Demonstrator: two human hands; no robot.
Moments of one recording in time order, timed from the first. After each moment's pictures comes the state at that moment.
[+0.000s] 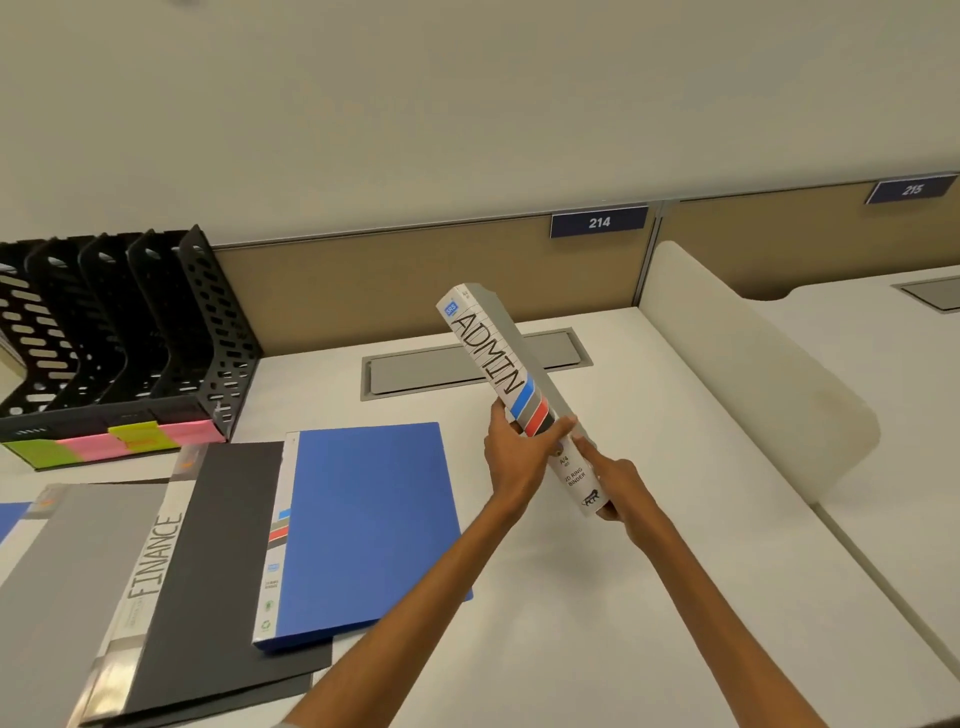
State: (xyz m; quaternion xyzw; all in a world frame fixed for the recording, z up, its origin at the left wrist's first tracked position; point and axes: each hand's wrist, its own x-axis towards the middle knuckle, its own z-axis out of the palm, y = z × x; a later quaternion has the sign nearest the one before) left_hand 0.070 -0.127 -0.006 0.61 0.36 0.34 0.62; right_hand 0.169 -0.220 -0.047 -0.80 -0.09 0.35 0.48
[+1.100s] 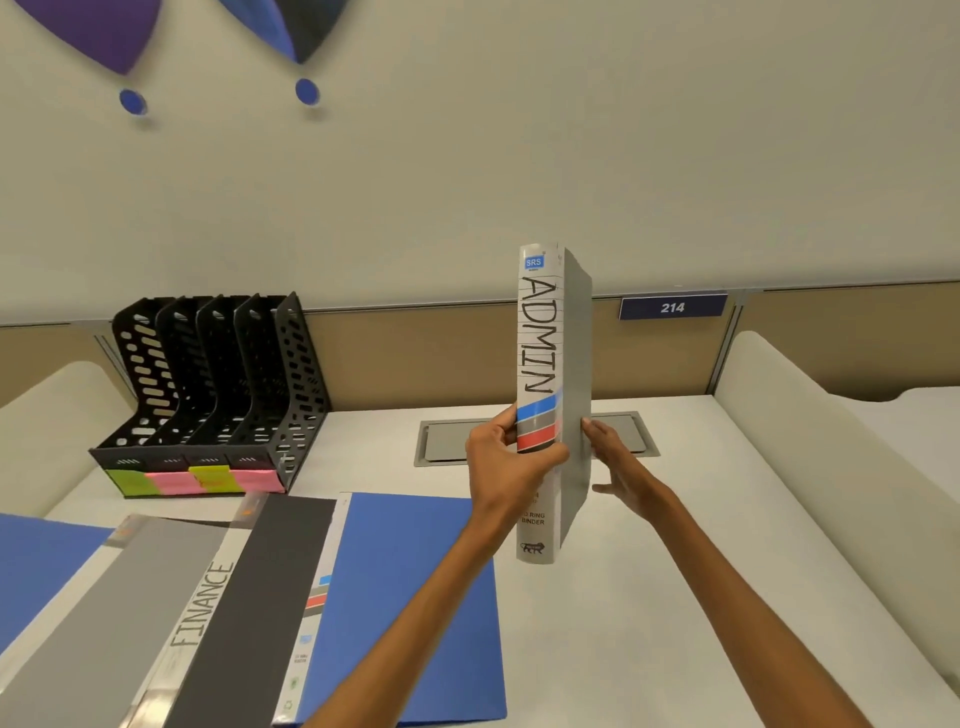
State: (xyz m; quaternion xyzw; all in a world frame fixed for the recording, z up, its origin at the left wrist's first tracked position) left_hand 0.038 -0.062 0.085 0.66 0.30 0.45 0.52; right_hand 0.234 -0.086 0.007 -0.64 -0.29 0.44 0.56
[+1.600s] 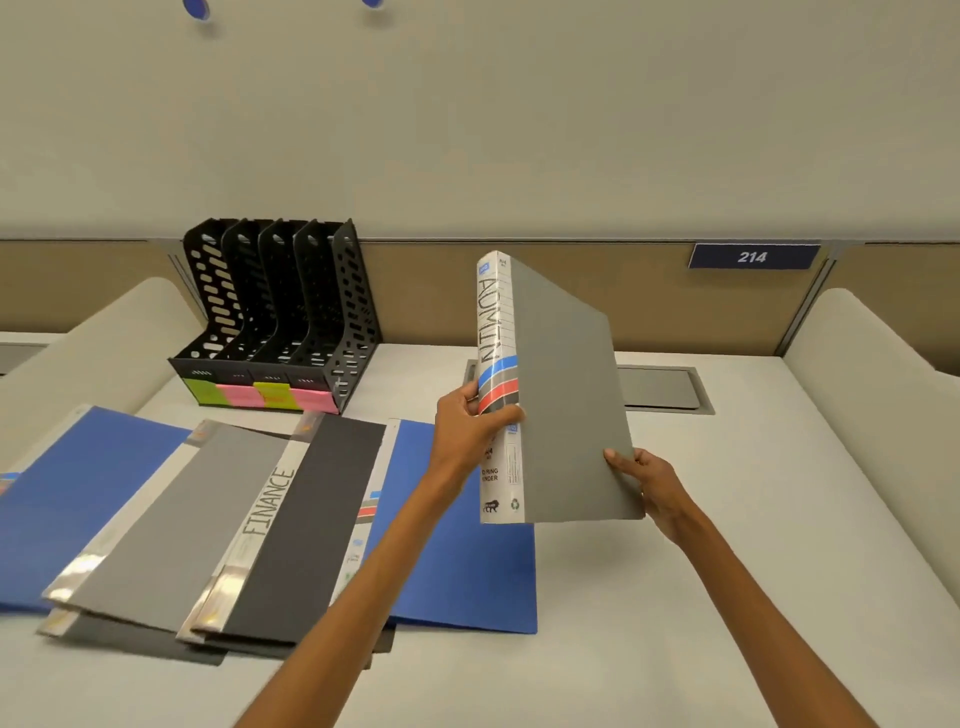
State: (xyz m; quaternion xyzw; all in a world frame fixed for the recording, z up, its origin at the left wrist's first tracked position) left_hand -0.045 -0.027 0.057 0.61 0.40 0.38 0.56; right_hand 0.201 -0.118 -0.072 -0.65 -0.26 0.46 0.55
